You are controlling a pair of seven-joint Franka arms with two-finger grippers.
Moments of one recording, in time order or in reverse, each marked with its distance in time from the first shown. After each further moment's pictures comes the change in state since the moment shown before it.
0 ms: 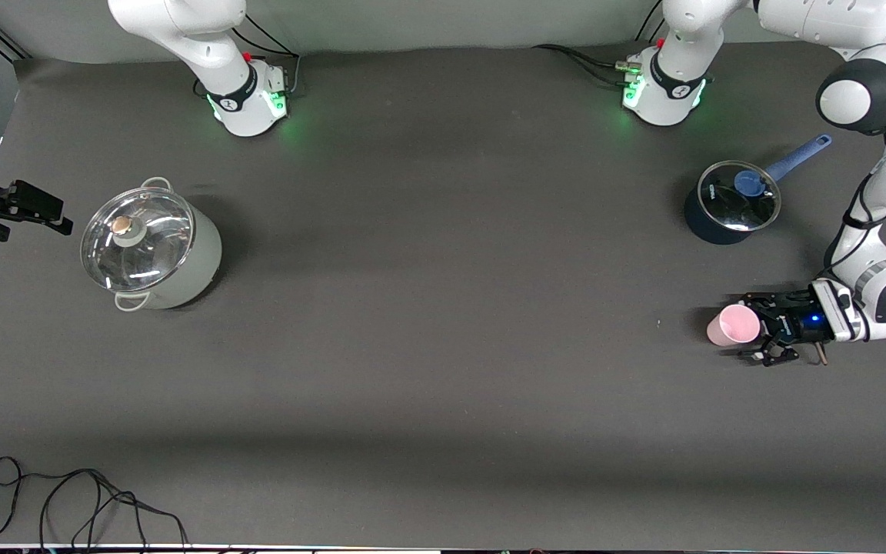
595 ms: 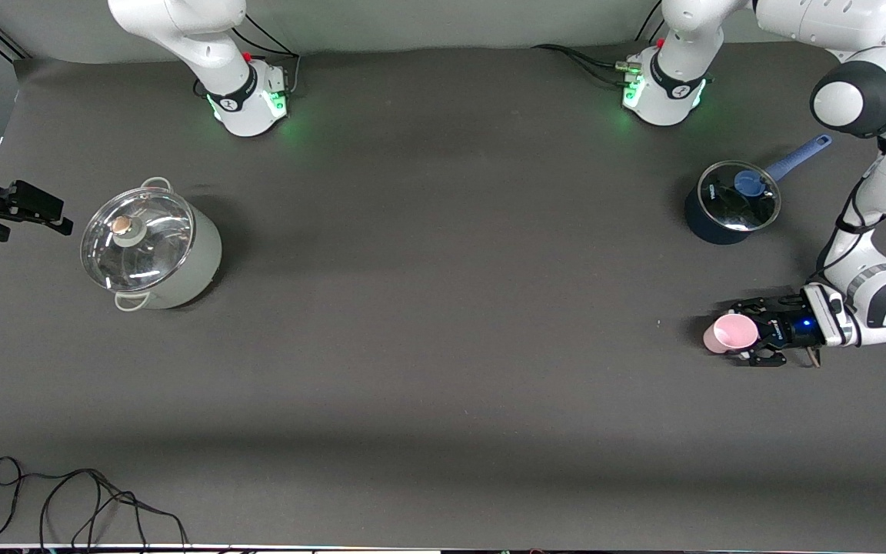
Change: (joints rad) left arm -0.024 0.000 0.000 0.000 -0.011 0.005 0.000; right arm 0.000 0.001 0.000 0.000 0.000 0.000 -0.001
